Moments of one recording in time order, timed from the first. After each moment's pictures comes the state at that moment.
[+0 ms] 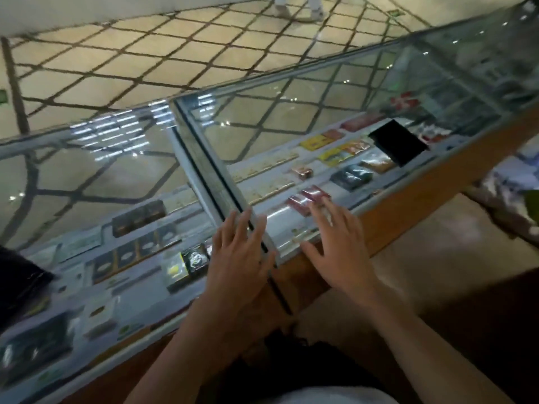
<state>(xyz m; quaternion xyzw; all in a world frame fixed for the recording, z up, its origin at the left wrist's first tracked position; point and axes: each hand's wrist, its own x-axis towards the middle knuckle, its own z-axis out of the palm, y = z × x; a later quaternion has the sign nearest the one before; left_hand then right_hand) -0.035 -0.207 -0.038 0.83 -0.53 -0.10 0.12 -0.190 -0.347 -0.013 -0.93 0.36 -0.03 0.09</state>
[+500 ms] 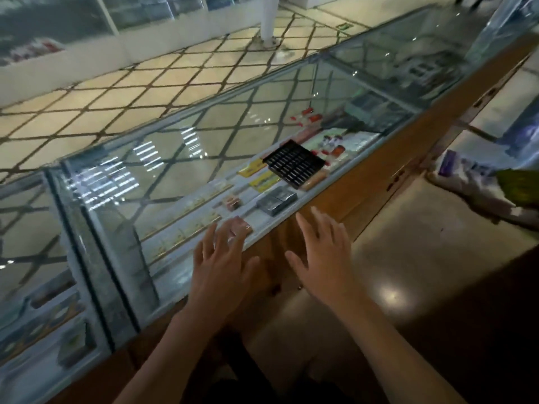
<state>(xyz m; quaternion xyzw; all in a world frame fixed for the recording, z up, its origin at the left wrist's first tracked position) -0.174 -0.381 -0.016 0.83 -0.53 -0.10 0.10 -0.349 -0.495 -0.010 -0.89 0.43 -0.08 0.12</state>
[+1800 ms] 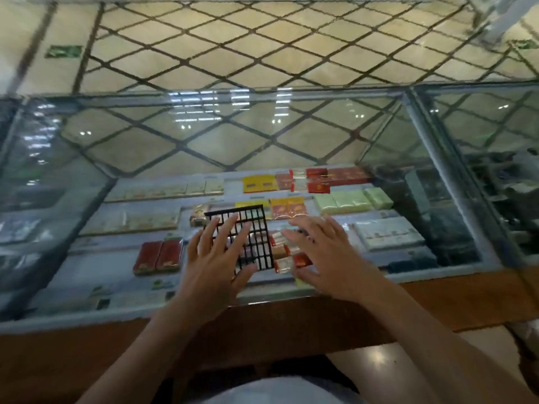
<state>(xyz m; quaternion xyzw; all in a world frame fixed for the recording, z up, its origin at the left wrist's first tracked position) -0.213 -0.669 -0.057 0.92 -0.37 -0.09 0.07 -0.314 -0.911 -0.038 -0.99 -0.03 0.07 0.11</state>
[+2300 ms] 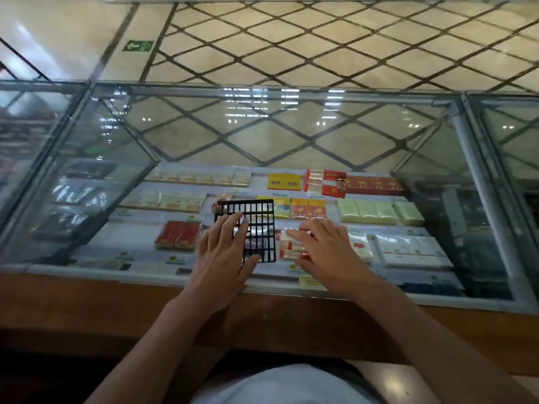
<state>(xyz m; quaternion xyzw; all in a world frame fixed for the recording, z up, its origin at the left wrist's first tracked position) -0.245 -0.682 -0.052 0.95 -0.26 -0.12 0.08 -0.300 -0.925 -0.054 -0.98 -0.10 0.04 0.17</state>
